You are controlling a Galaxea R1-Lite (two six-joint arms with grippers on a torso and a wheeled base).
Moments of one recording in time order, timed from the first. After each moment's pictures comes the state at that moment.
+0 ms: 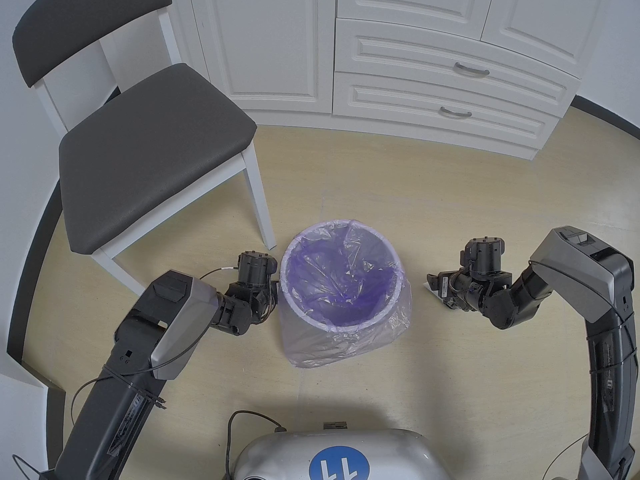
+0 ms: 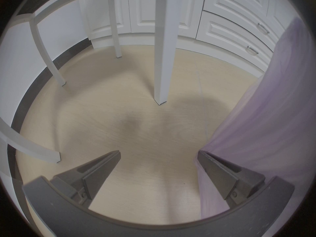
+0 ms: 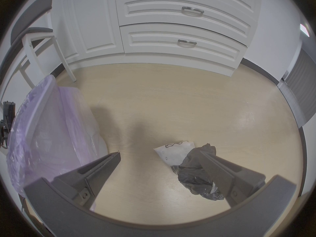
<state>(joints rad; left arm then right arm) -0.34 2.89 -1.97 -0.41 0.28 -0.25 0.20 2.47 -1.24 -0.80 -0.20 0.05</state>
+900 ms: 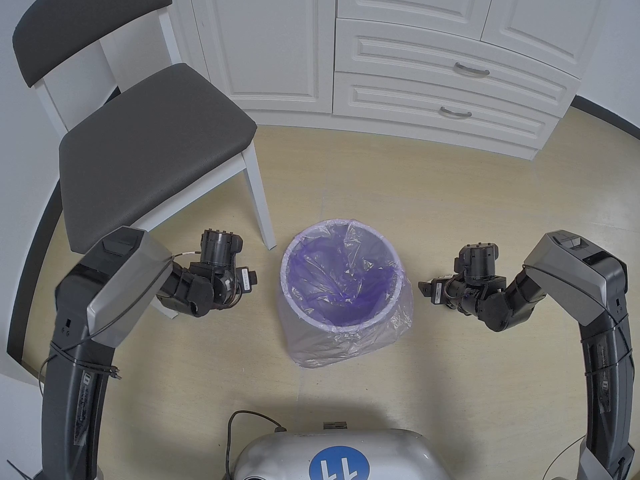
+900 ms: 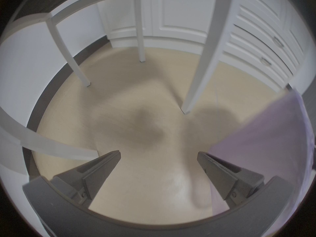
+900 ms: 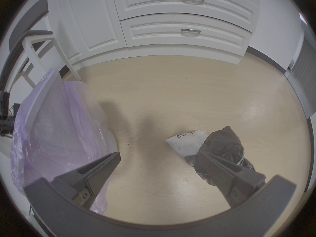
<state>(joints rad) -0.28 2.58 -1.57 -0.41 0.30 -0.29 0.21 2.51 -1.27 -0.75 -0.12 0.12</state>
